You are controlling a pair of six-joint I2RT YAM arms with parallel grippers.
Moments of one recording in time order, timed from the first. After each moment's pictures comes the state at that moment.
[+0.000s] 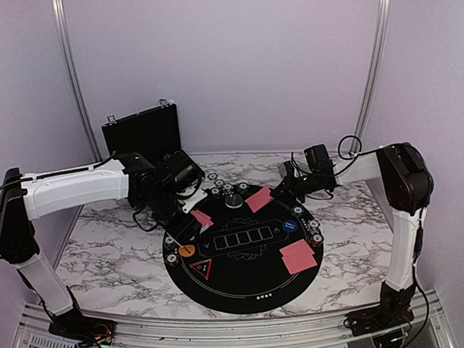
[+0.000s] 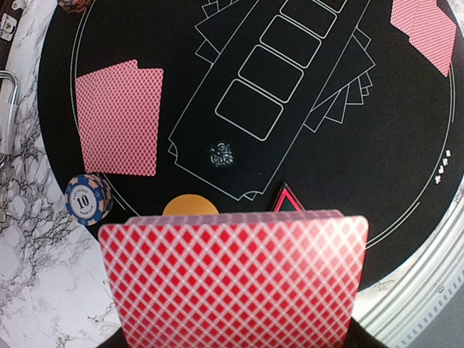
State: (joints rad) left arm -0.88 1.70 1.39 -0.96 0.02 -0.06; right arm 0.30 2.04 1.26 -0.04 -0.72 0.65
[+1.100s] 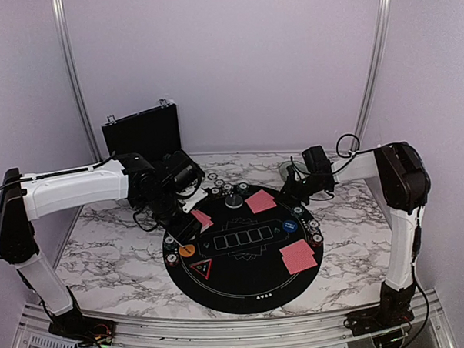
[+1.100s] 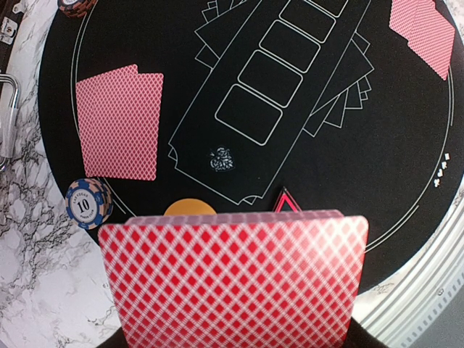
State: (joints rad) left arm -0.88 1.70 1.39 -0.94 0.02 -0.06; right arm 0.30 2.06 1.31 -0.19 -0.55 0.55
